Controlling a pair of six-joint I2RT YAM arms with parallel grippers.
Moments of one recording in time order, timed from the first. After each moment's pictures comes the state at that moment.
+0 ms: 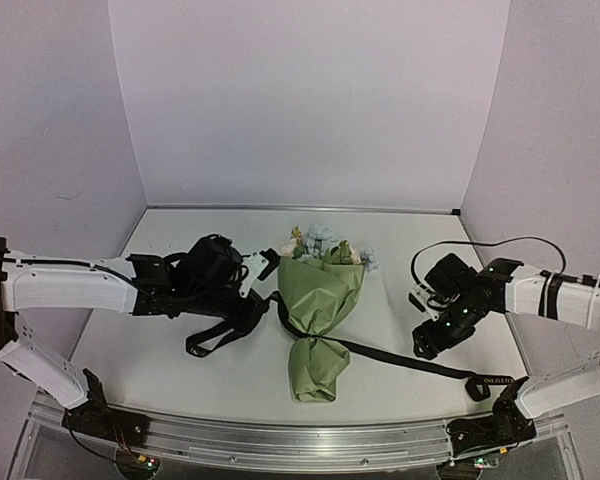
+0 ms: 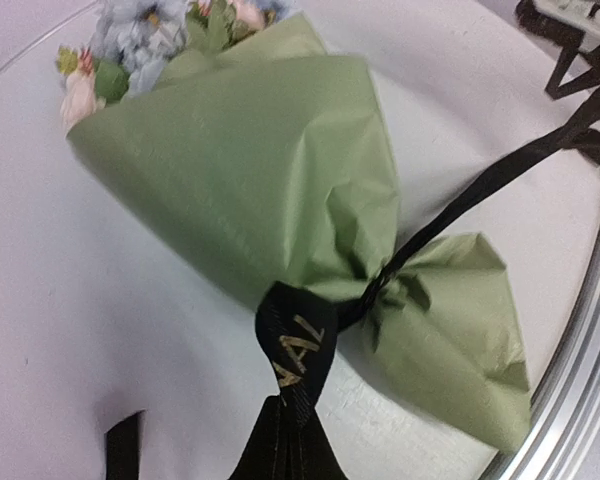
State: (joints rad) left arm -1.03 1.41 0.92 -0.27 -0.07 -0.19; right arm 0.63 1.24 0.77 -0.87 0.04 0.17
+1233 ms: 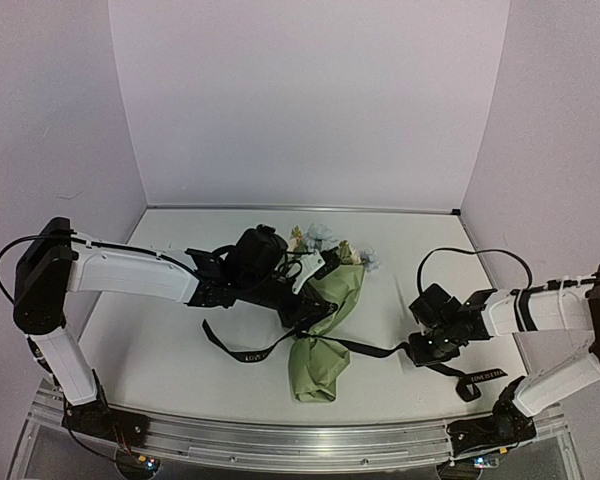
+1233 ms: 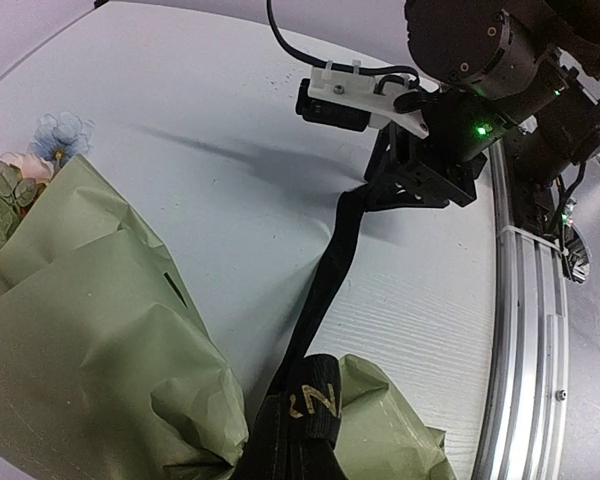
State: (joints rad) left arm -1.03 1.75 1.16 0.01 0.31 0.02; right arm 0.70 1.37 0.56 -0.49 0.18 0.53
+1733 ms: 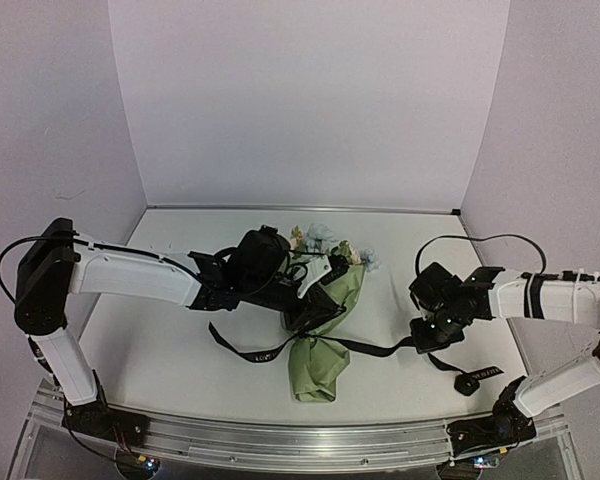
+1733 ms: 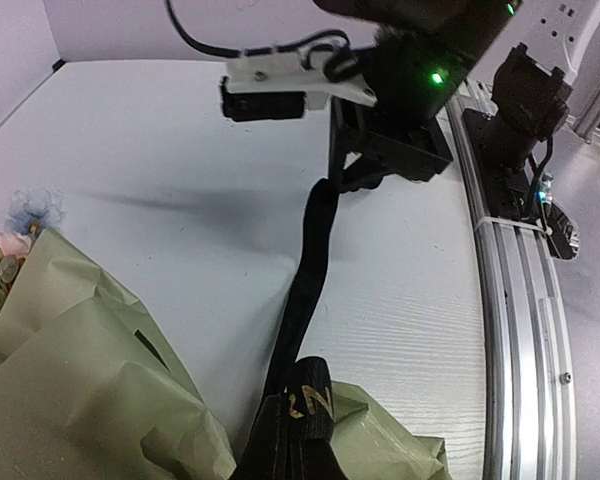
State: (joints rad) left arm -1.05 1.76 1.16 0.08 0.37 0.14; right arm 0.70 1.34 0.72 -0.72 0.17 0.49
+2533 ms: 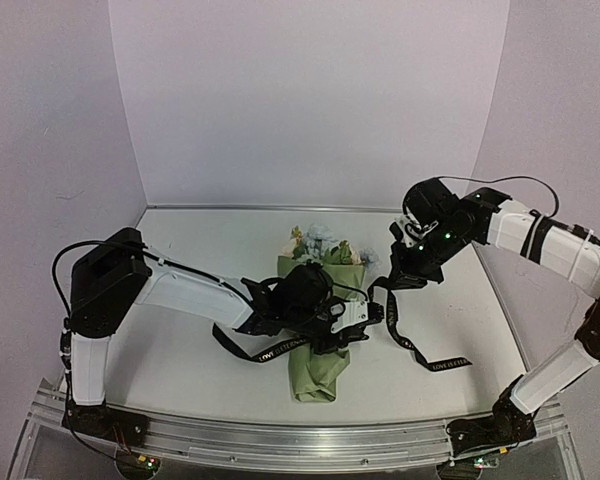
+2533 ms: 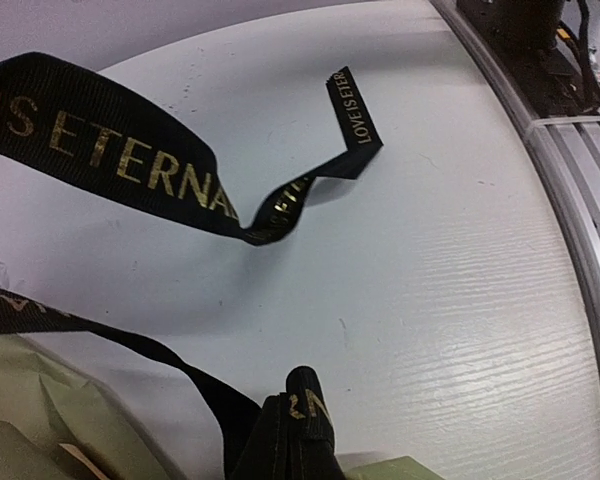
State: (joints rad) left arm -1.14 2.05 1.31 0.15 0.29 0.44; right arm 0.63 1.49 1.33 -0.97 -0.18 0.55
